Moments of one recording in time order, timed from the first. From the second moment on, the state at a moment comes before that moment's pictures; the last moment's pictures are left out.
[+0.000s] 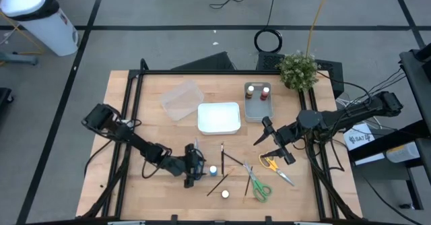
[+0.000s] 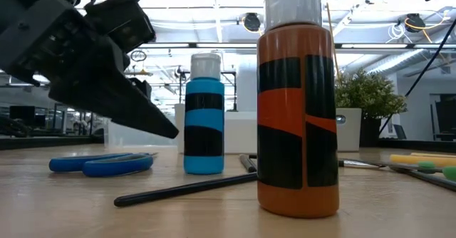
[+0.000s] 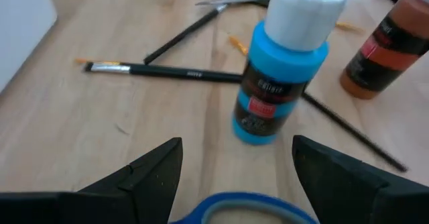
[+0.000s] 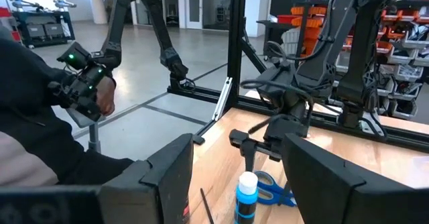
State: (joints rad) left arm -0.51 1.78 0.63 0.57 -0.36 -0.39; right arm 0.24 0.89 0.53 0.34 -0.26 -0.02
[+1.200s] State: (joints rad) left arm -0.47 1.95 0.83 0.64 -0.33 -0.16; right arm 0.24 0.89 0.53 0.34 -0.26 -0.02
